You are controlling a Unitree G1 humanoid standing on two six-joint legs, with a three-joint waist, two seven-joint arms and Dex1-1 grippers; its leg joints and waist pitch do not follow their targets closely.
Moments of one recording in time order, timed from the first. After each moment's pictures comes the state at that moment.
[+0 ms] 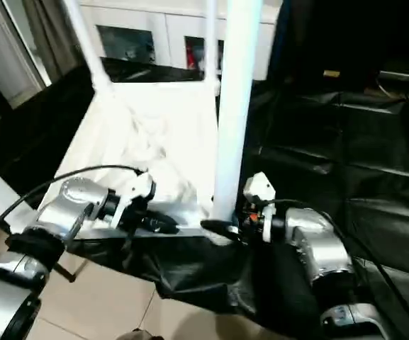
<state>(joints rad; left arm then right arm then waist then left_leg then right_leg) -0.68 0.30 -0.24 0.79 0.01 0.02 -1.44 -0.40 -0.36 0.08 0.52 0.25 0.11 1.26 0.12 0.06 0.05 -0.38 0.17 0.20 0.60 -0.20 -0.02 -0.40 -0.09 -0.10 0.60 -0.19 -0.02</state>
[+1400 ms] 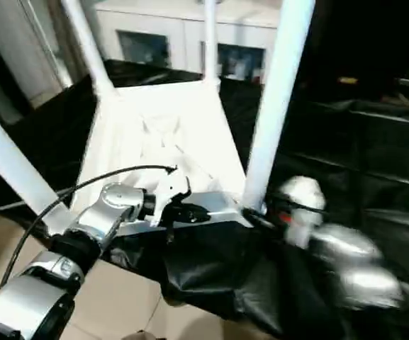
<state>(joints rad) -0.72 0.12 -0.24 0.88 0.07 -0.05 -1.11 -0.14 -0.54 -0.09 0.27 0.33 0.15 1.10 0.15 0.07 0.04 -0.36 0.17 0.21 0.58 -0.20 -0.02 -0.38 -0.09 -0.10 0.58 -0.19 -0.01</state>
